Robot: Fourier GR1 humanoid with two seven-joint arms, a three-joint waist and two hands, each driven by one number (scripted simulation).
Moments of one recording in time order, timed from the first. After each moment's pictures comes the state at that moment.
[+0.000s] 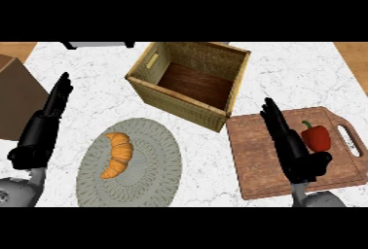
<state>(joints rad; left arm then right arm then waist) -0.15 0.52 -0.21 -1.58 0.09 0.29 -0.09 -0.08 -0.30 0.32 -1.54 -0.24 -0.23 -0.06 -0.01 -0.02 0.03</state>
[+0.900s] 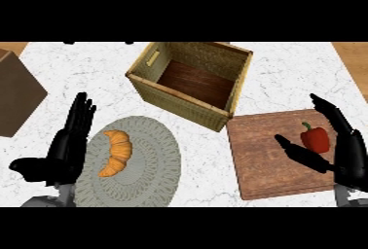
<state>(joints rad) -0.04 0.29 -0.21 -1.64 0.24 0.34 -0.05 -0.02 -0.46 0.20 -1.69 0.19 -0.55 0.08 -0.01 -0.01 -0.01</state>
